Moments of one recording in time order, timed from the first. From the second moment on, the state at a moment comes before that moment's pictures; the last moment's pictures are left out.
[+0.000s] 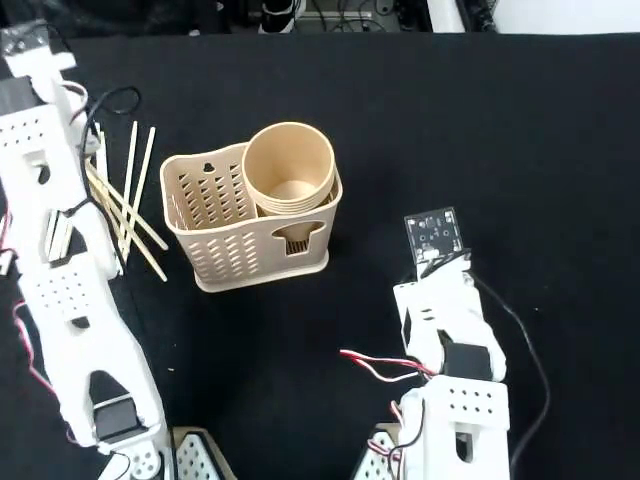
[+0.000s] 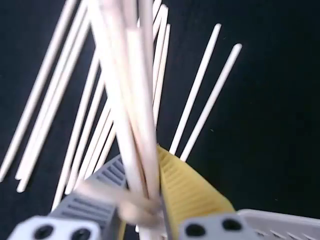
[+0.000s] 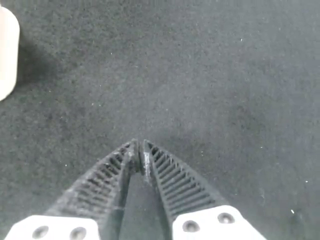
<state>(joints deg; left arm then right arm) -24.3 45.6 -71.0 100.6 1.3 6.4 -74.1 88.7 41.7 20.1</state>
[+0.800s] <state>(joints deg) -24.1 10.3 -66.8 100.6 6.7 6.4 -74.1 88.7 41.7 20.1</state>
